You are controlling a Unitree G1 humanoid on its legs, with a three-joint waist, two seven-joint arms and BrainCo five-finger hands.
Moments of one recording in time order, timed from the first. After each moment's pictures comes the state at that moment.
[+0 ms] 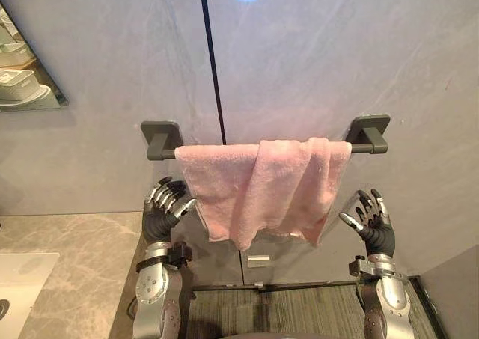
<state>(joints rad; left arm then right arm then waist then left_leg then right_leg) 0.27 0.00 0.05 -0.19 -0.31 -0.25 0.11 0.28 0.01 -0.24 -0.08 0.27 -0.23 0.03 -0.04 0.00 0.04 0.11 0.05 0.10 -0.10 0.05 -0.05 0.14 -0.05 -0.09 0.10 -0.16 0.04</state>
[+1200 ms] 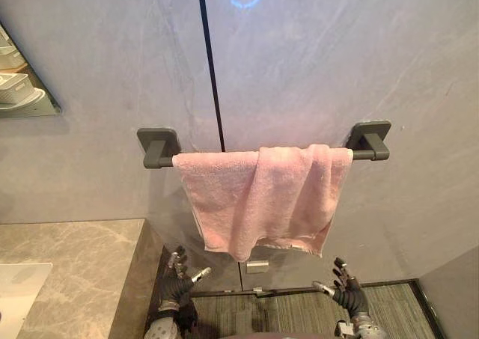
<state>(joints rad) 0.41 0.00 0.02 0.31 -0.10 -0.20 0.03 0.48 -0.01 -0.10 0.30 0.00 -0.20 0.06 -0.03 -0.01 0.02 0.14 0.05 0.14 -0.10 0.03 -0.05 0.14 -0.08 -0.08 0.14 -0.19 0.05</state>
